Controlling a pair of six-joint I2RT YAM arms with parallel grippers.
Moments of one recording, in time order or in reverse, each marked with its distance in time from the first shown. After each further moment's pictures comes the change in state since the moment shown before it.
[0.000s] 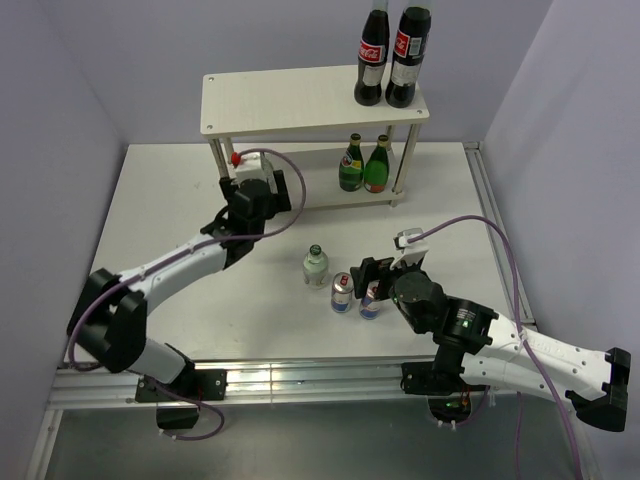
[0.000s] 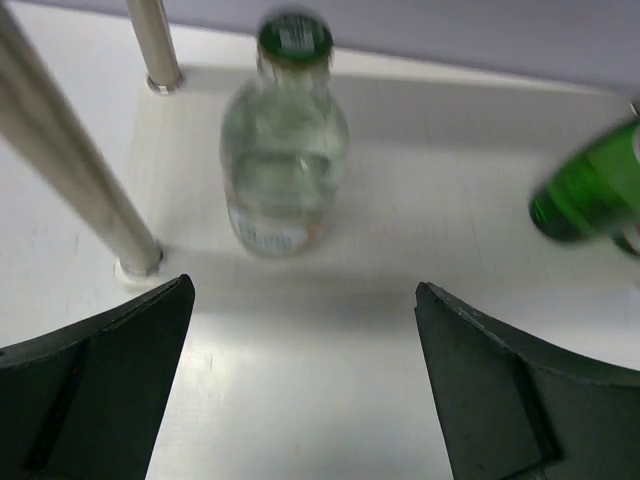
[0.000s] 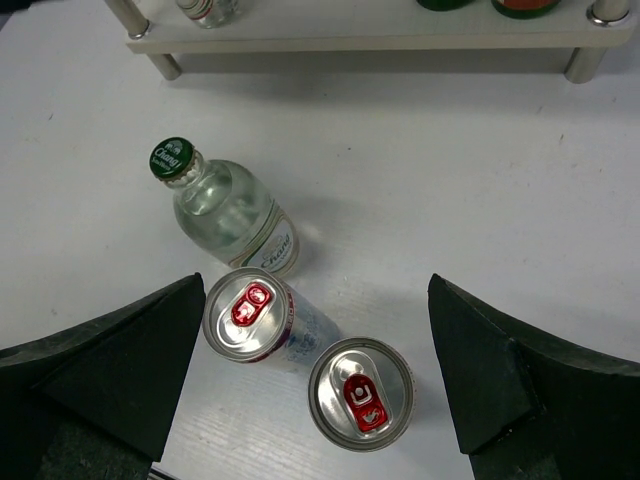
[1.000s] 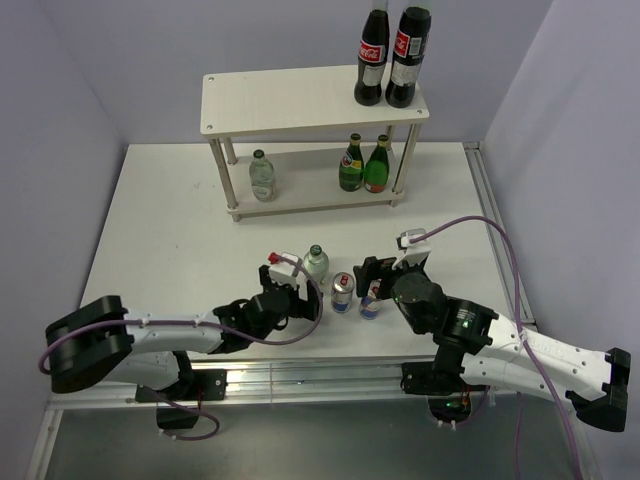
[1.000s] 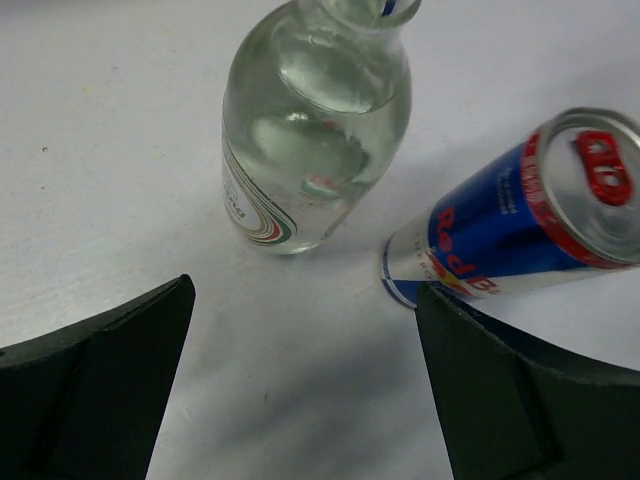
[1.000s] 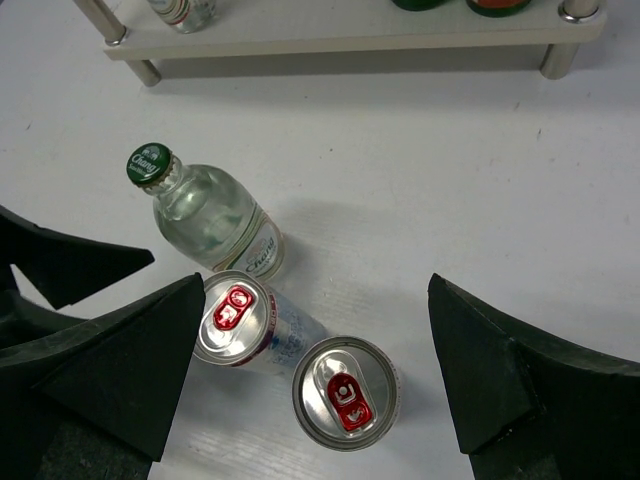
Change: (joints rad) left arm -0.546 -0.249 -0.619 0.283 0.045 -0.152; right arm 0.000 -0.004 -0.005 -0.013 0.043 0.015
